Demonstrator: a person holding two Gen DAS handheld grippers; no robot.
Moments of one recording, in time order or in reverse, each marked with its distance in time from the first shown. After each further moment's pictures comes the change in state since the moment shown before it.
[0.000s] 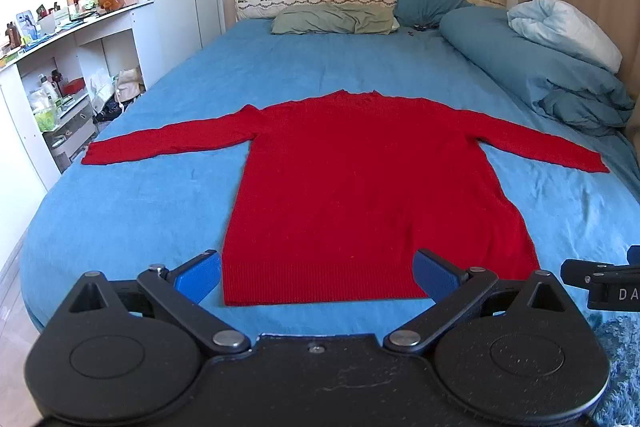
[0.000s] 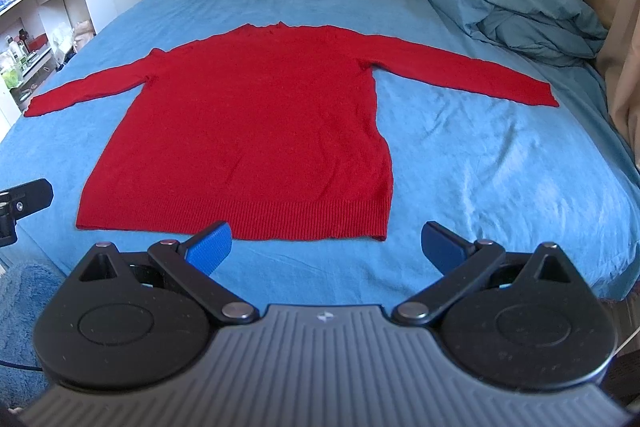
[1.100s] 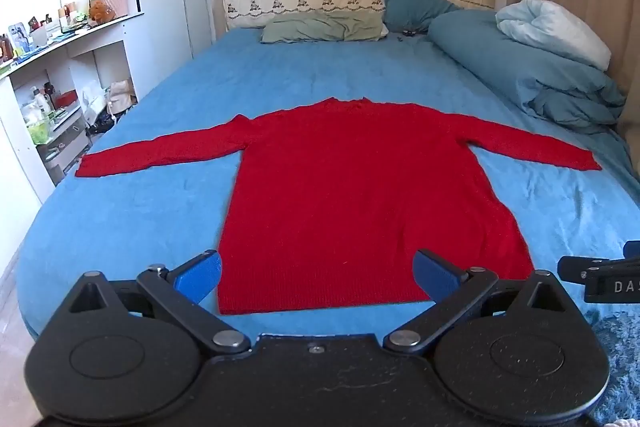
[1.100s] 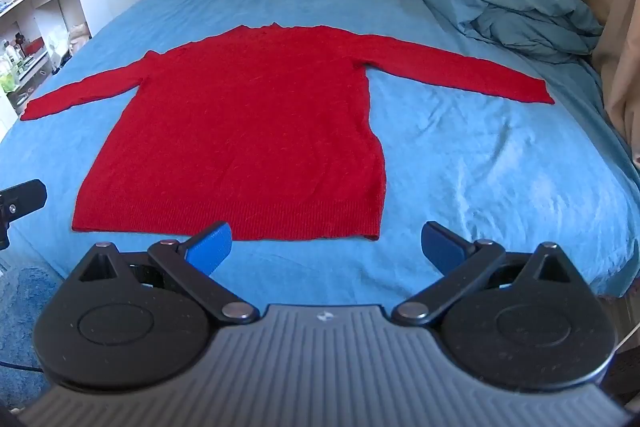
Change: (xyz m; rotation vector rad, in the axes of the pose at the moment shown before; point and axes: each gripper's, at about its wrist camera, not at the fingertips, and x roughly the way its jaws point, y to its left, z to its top) left arm -0.007 0.004 -0.006 0.028 -0.030 -0.030; right arm -0.002 -0.001 0.002 0.013 -0.001 -0.009
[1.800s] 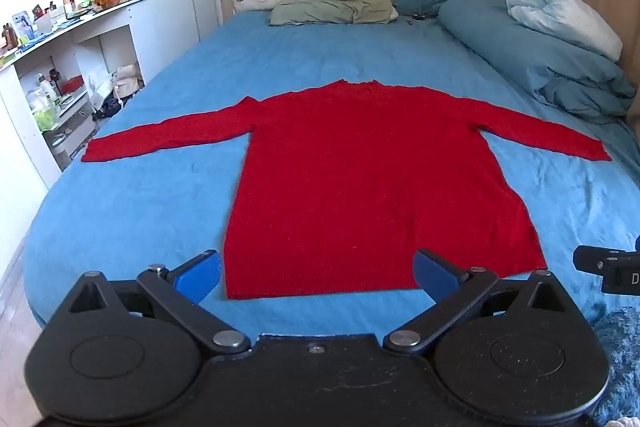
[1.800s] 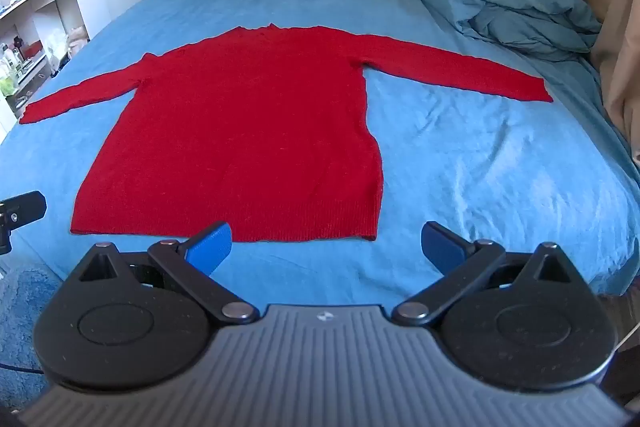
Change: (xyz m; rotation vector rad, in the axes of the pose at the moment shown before) left arm 0.010 -0.002 0.003 -0.002 0.073 0.033; right arm 0.002 -0.004 -0.002 0.008 0.001 -0.002
